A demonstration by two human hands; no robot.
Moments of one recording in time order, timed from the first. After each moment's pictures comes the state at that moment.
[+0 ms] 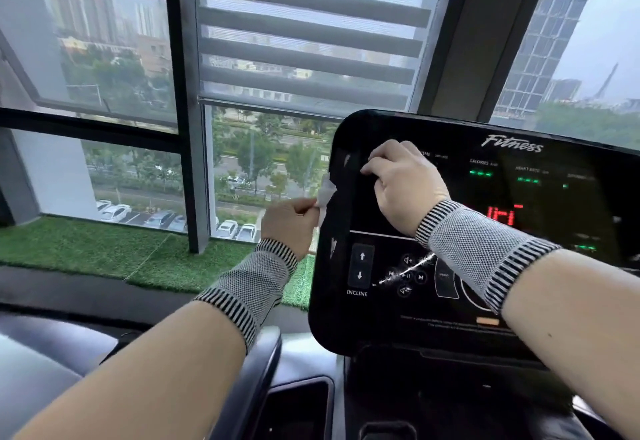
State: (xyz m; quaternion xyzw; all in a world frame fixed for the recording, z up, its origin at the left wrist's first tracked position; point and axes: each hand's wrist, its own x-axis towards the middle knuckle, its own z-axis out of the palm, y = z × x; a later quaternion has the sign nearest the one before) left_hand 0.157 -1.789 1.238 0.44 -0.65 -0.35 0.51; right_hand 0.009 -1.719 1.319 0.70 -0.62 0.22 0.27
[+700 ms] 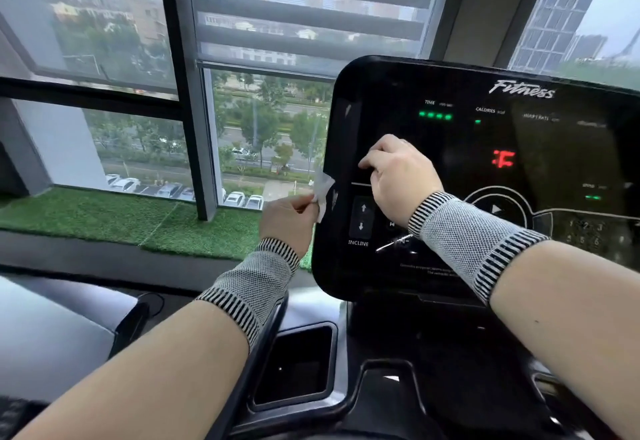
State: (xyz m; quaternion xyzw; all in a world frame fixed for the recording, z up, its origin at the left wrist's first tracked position) left_hand 0.166 -1.752 1.195 0.48 -0.63 -0.36 0.48; right_hand 0.018 -1.698 1.273 0.69 -0.65 0.25 0.20
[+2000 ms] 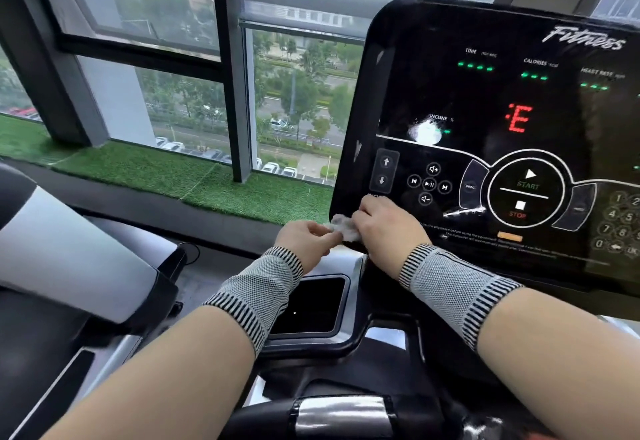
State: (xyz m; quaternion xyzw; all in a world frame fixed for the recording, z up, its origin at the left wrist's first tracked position) left_hand 0.190 -1.690 1.131 0.56 -0.63 -0.45 0.28; right_hand 0.039 -1.657 1.158 0.79 -0.58 0.10 0.19
